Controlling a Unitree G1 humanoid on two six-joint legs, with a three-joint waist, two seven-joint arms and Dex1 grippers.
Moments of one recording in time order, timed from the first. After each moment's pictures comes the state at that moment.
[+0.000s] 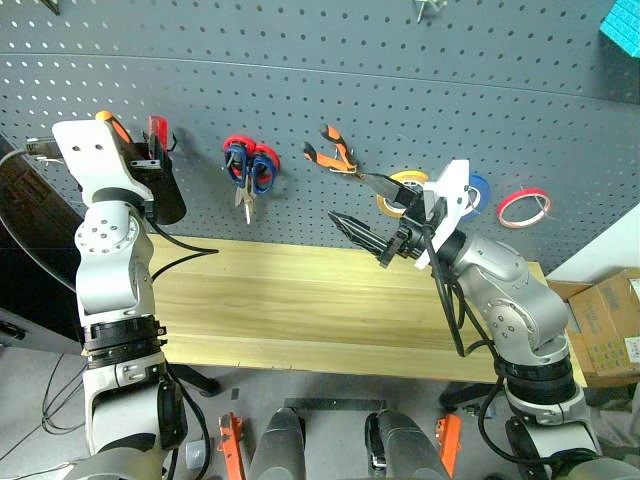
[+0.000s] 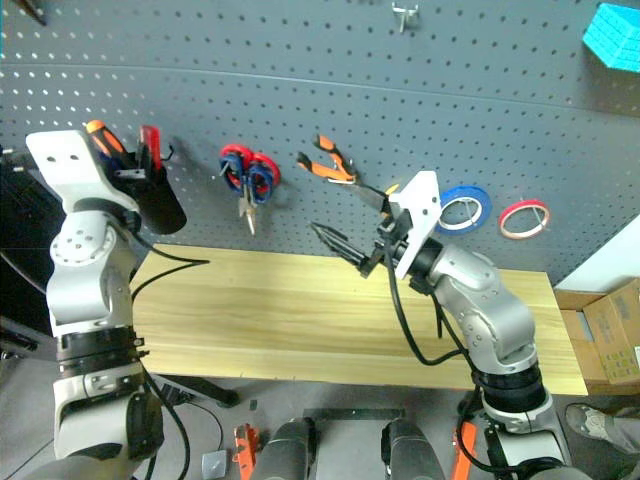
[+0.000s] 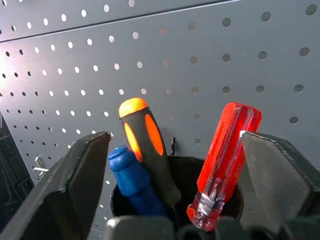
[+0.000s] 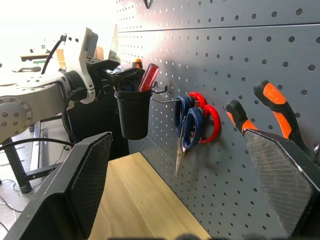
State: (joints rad) left arm -0.64 0.48 0.36 0.10 -0.12 0.33 0.01; right arm -0.52 -0.29 0.09 -0.40 0.50 0.55 0.54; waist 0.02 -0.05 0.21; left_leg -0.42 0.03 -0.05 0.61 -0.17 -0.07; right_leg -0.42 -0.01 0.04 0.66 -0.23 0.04
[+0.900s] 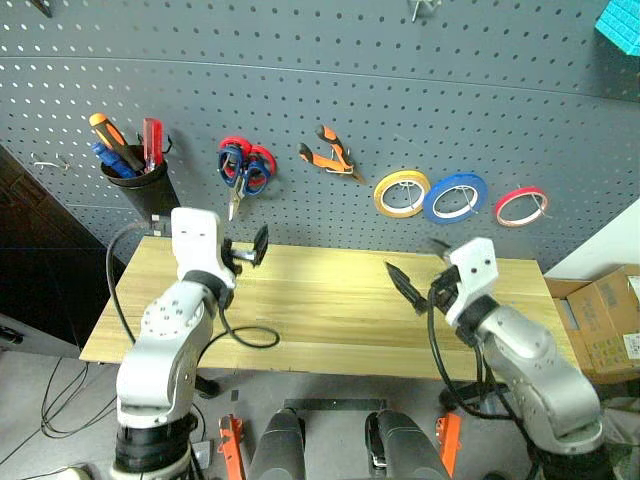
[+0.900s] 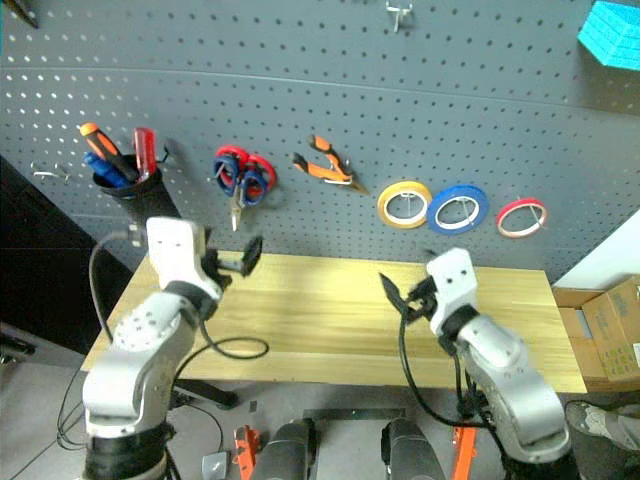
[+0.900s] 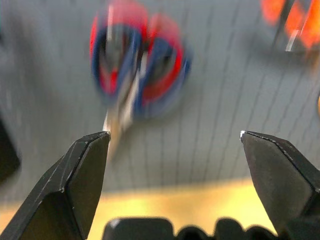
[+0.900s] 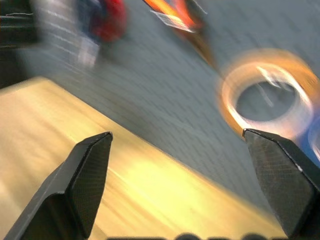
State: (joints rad) left arm -0.15 0.31 0.16 -0.47 -0.24 0.70 -0.10; right arm -0.02 -0.32 0.06 -0.62 0.22 0.64 0.19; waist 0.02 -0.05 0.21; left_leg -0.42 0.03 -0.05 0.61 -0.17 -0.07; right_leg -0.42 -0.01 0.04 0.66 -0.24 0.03
